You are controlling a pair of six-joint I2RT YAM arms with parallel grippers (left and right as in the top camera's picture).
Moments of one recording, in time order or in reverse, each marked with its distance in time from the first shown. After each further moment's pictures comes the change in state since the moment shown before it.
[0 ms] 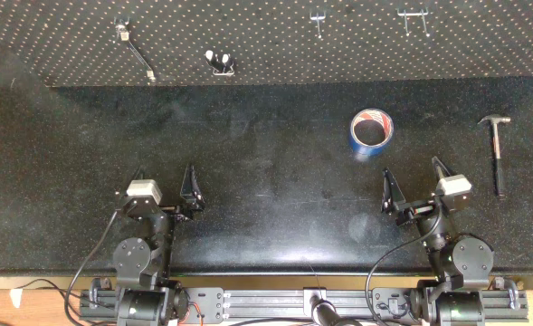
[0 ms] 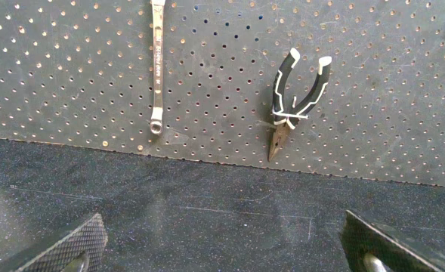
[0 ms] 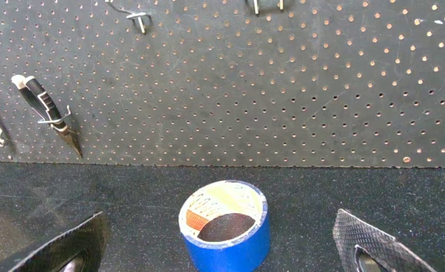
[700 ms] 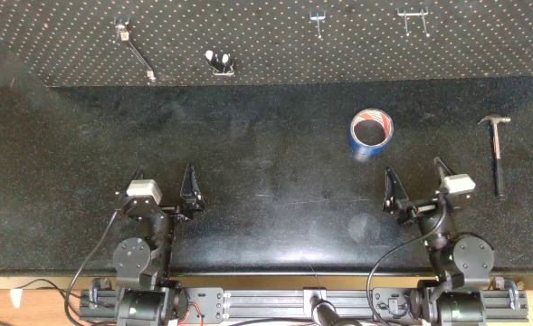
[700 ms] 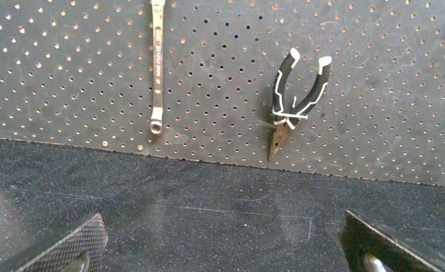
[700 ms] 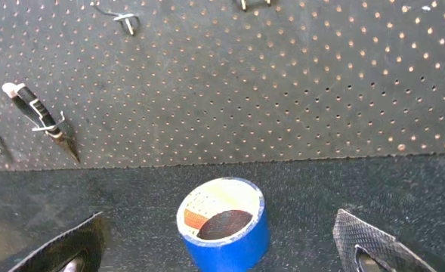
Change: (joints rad) left arm 0.000 0.000 0.000 0.000 0.000 0.000; right arm 0.000 0.021 0.022 -0.021 0.023 0.048
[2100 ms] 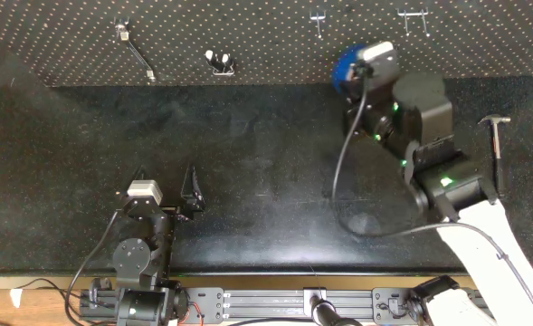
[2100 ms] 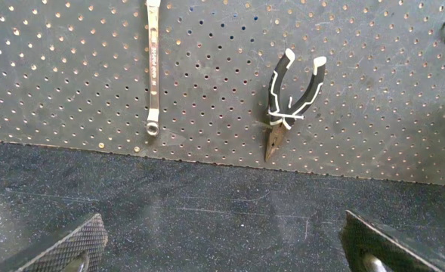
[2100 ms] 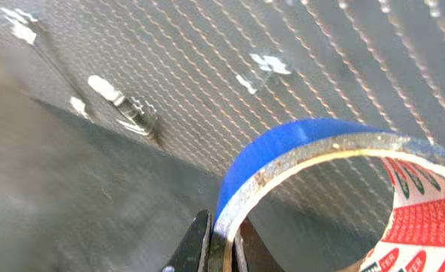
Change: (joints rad) left arm 0.000 -0.006 0.000 -0.002 0.011 0.003; right arm 0.394 1.144 1.012 -0.210 0.084 -0.121
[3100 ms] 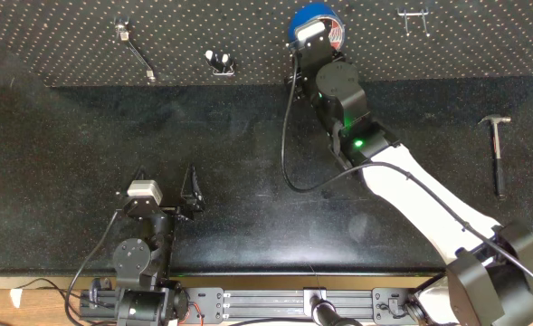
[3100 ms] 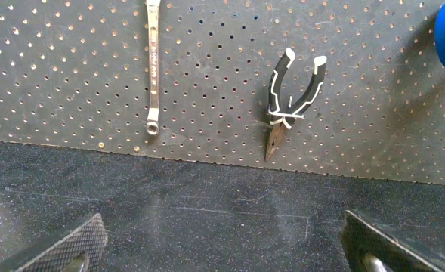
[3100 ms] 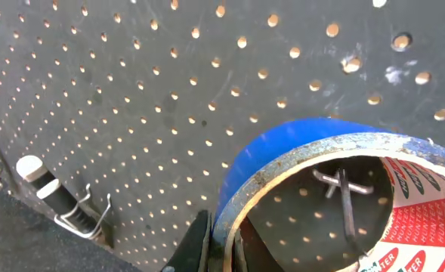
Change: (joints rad) left arm 0.000 0.000 0.000 0.000 0.000 0.000; right arm 0.142 0.424 -0.002 0.643 0.282 -0.093
